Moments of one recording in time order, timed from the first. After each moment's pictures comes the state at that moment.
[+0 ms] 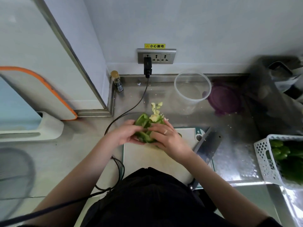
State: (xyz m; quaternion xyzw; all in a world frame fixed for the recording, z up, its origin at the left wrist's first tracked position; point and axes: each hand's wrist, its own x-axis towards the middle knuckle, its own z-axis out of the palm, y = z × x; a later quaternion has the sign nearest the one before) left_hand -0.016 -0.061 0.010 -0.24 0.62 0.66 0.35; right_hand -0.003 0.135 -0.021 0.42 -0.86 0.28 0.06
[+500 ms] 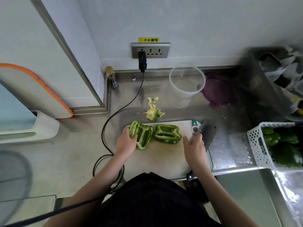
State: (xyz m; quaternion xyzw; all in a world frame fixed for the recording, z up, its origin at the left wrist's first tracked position) left_hand 0.035 -0.048 -0.055 -0.23 0.86 0.43 0.16; right_hand 0.055 0.187 -0.043 -0.23 -0.91 0.33 -0.11
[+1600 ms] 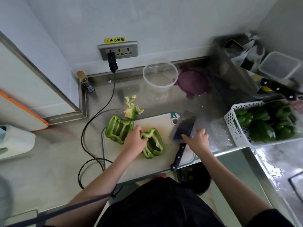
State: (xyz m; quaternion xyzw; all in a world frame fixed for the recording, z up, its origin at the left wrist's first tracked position) left_hand 0.036 0.041 -0.049 -0.05 0.93 0.33 0.17; right_hand 0.056 0.273 -0.052 -0.34 -0.87 0.32 -0.16
